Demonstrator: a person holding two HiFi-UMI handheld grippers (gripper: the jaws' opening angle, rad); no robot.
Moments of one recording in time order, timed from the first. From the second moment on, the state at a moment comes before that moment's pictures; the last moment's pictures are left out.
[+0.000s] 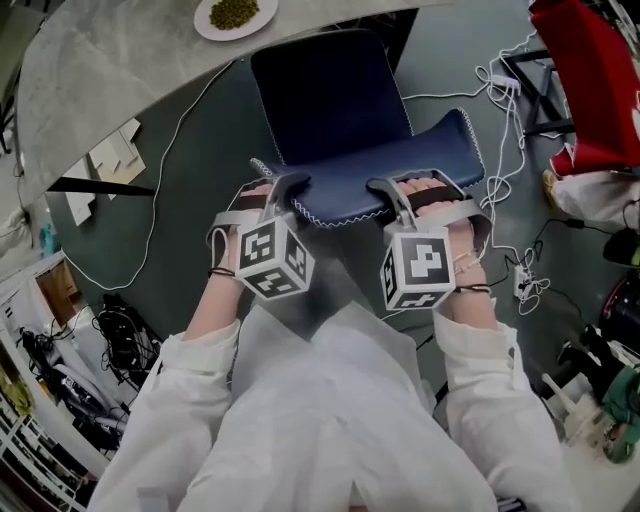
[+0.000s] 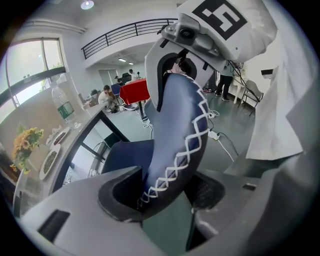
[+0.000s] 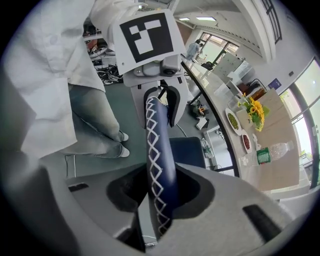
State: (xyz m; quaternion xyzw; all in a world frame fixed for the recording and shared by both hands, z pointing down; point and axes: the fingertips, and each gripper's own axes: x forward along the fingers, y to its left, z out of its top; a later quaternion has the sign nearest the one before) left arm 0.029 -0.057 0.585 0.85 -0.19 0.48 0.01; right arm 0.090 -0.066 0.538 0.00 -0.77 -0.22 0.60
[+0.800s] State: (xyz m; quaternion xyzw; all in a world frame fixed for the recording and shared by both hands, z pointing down) left arm 0.031 0.134 0.590 0.86 -0.15 0.49 -0.01; right arm 0.091 0.127 0.543 0.03 -0.76 -0.18 0.62
